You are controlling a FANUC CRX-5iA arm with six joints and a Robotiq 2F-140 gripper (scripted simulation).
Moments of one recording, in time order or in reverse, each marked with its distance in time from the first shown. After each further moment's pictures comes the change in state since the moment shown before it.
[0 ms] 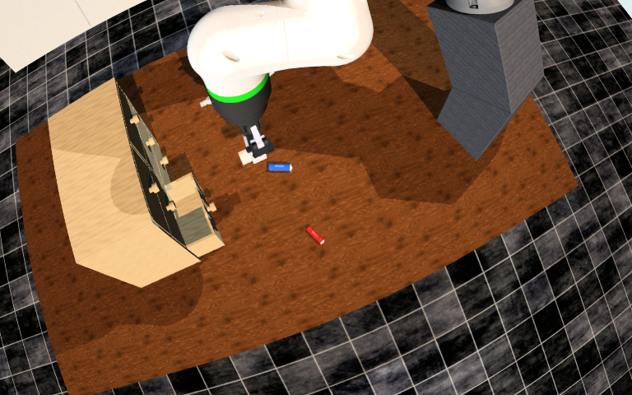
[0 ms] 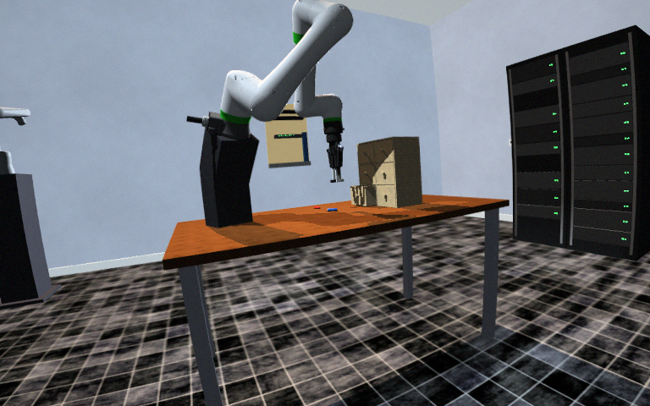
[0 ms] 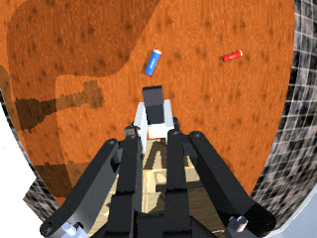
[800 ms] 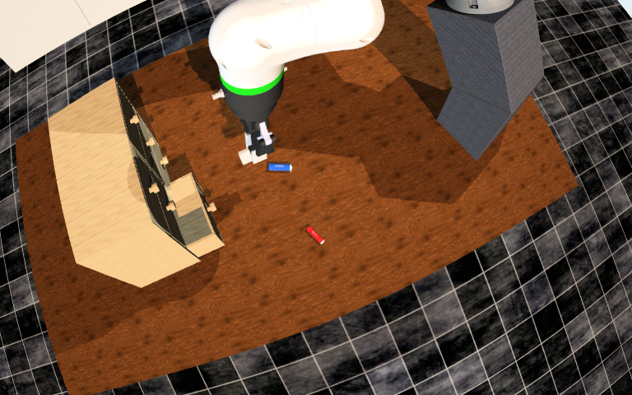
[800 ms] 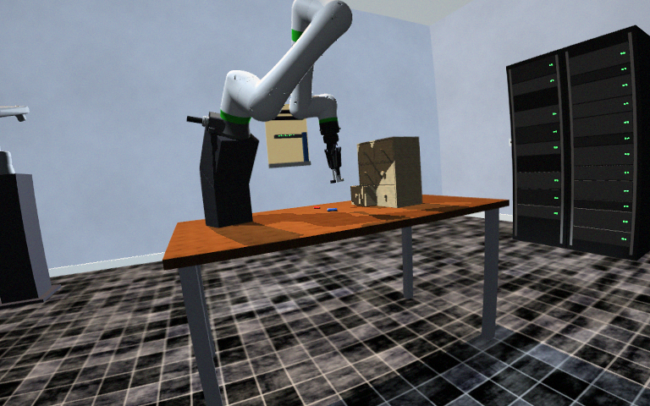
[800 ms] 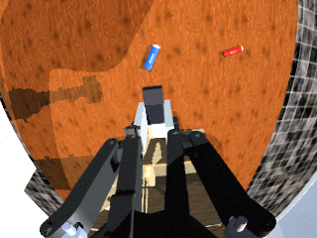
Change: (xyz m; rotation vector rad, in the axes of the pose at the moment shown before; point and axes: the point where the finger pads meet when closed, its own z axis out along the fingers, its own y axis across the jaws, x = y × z) arm 0.002 0.000 0.001 -0.001 -0.080 -0.002
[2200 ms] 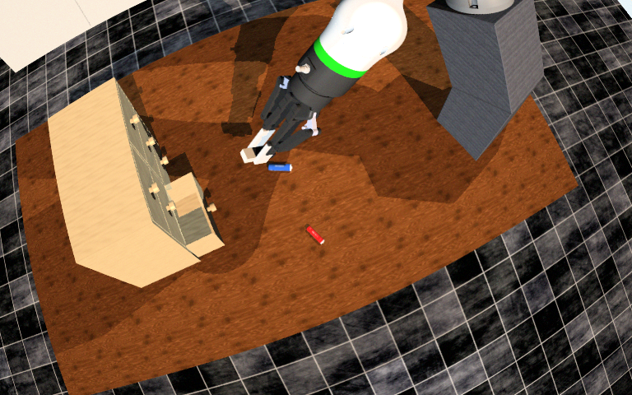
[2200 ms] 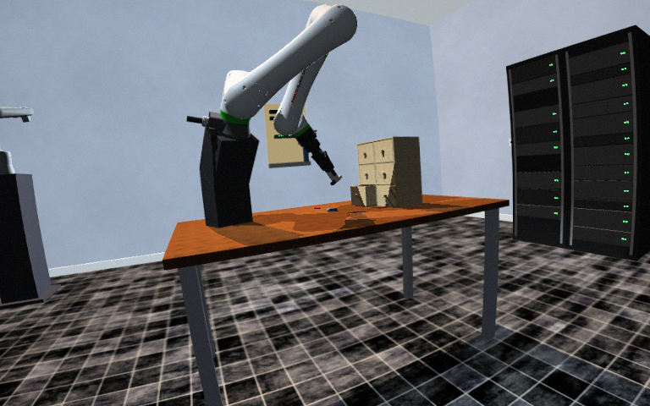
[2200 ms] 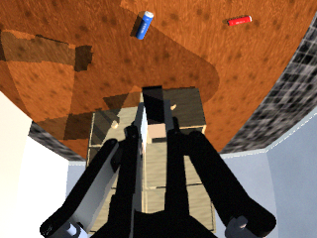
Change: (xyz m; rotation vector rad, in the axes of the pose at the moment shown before) arm 0.014 0.006 0.000 0.015 -0.498 0.005
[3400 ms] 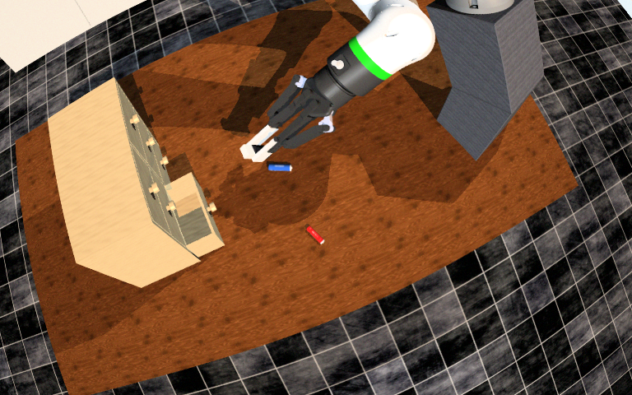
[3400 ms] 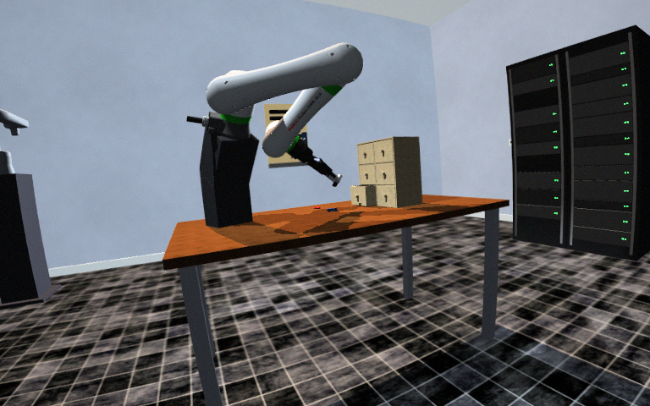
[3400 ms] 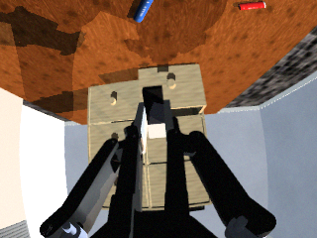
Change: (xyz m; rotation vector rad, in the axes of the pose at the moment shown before) arm 0.007 -0.006 0.004 -0.013 -0.295 0.002
